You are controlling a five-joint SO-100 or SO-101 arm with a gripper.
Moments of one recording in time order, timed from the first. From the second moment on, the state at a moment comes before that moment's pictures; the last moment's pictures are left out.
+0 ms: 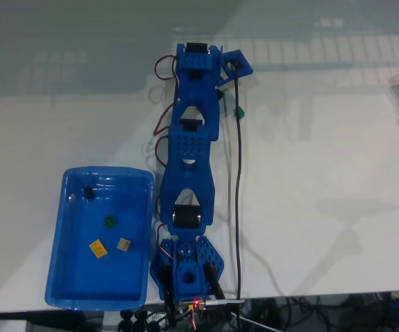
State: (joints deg) arm 9.3 54.0 59.5 74.3 -27.8
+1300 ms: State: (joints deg) arm -62.0 142.9 121.4 90.1 -50.6
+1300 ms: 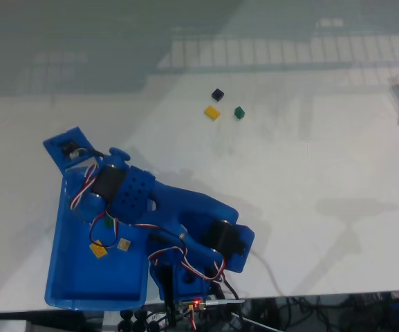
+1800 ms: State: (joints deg) arm -54.1 140.4 116.8 92.2 -52.1
